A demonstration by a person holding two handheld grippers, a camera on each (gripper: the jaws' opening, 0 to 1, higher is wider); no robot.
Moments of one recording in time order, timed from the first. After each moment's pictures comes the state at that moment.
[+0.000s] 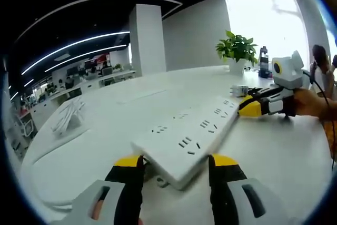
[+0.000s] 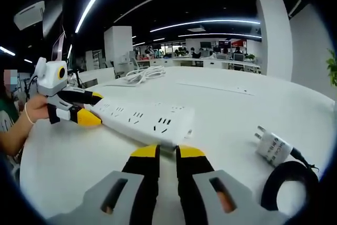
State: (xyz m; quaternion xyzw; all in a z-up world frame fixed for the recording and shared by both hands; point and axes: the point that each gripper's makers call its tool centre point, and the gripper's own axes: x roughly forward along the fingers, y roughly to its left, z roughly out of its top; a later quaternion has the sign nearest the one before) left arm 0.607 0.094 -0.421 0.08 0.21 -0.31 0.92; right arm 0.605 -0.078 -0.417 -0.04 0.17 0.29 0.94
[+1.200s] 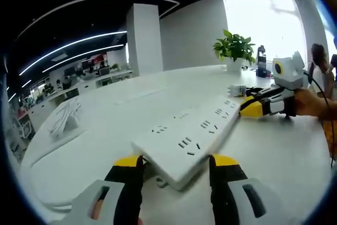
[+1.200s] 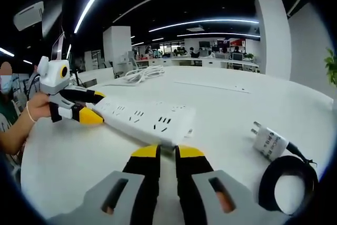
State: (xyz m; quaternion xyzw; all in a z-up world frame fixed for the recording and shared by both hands) left arm 0.610 0.088 -0.422 0.08 0.21 -0.32 0.92; right arm 0.599 -0.083 -0.418 -0.04 0.17 0.29 0.94
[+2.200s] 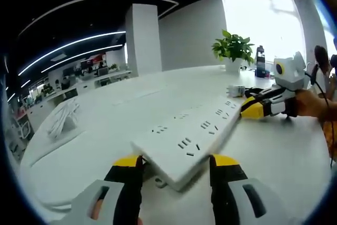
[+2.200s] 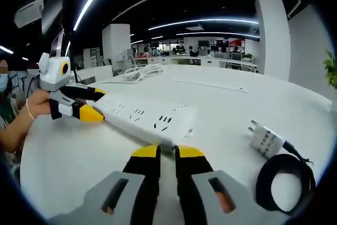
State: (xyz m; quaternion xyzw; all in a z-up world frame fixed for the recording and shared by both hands) left arm 0.609 0.083 -0.421 0.08 0.21 -0.33 0.92; right arm 0.595 -0.086 -0.419 -0.05 0.18 0.28 0.94
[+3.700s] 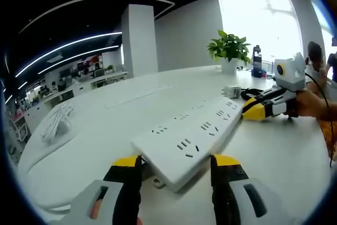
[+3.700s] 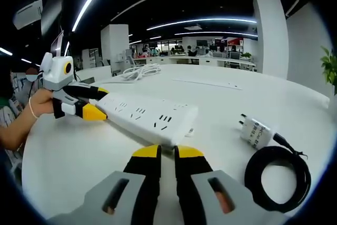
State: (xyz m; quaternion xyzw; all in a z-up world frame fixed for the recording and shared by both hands) left arm 0.608 0.065 -0.421 0.08 0.21 -0.34 0.91; right arm 0.585 -0.102 -0.419 -0.04 0.18 0.28 0.94
